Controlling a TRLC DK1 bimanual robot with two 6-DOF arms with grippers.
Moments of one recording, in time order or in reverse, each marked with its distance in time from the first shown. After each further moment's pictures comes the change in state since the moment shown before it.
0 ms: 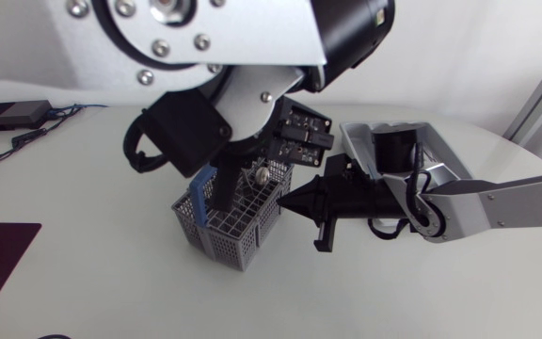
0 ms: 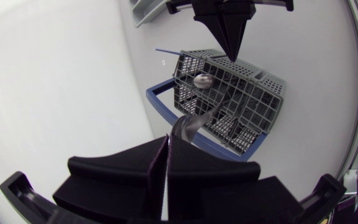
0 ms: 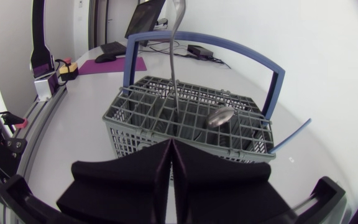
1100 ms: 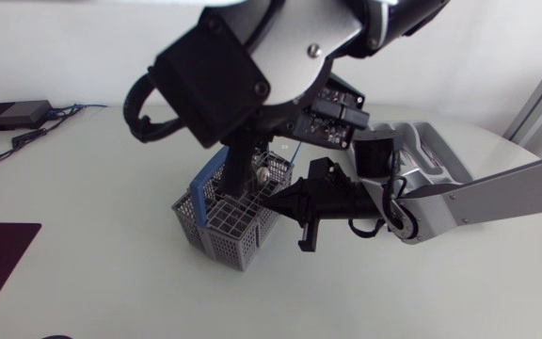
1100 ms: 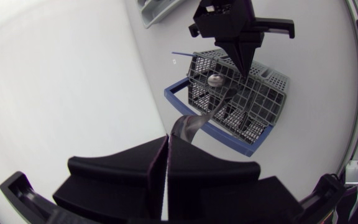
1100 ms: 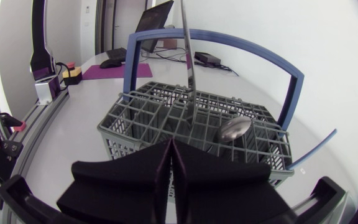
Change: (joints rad) left arm -0.060 0.075 0.206 -0.161 -0.080 -0.018; right arm 0.043 0.124 0.035 0.150 -0.027 0.048
